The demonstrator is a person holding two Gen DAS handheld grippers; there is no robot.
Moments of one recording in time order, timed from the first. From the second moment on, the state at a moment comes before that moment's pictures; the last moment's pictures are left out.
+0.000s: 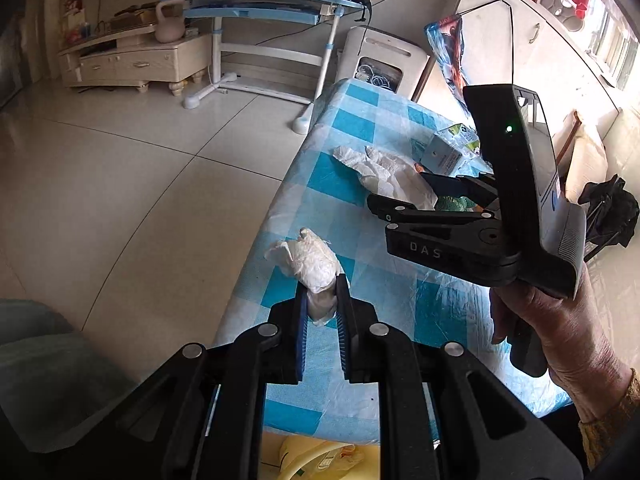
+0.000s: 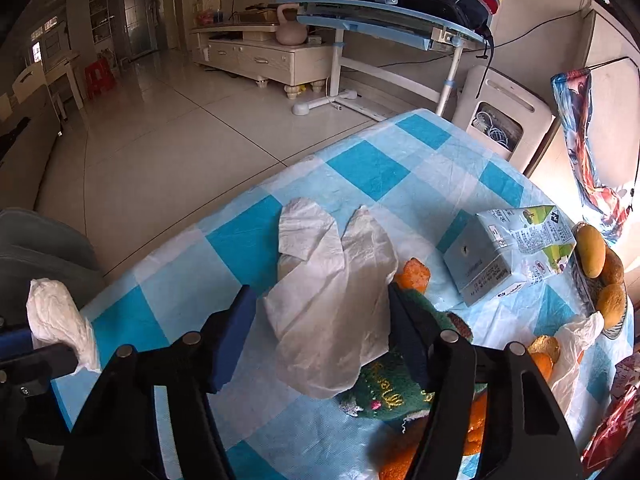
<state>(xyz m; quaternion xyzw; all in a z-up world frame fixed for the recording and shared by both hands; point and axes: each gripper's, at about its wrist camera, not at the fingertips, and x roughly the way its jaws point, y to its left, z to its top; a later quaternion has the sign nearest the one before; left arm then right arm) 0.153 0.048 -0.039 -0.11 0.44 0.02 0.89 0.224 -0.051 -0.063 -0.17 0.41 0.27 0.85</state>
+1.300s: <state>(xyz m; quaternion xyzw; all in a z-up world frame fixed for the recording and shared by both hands) 0.087 0.080 -0.031 -0.17 0.42 0.00 0.89 0.170 -0.092 -0.002 -0.04 0.38 0.30 0.88</state>
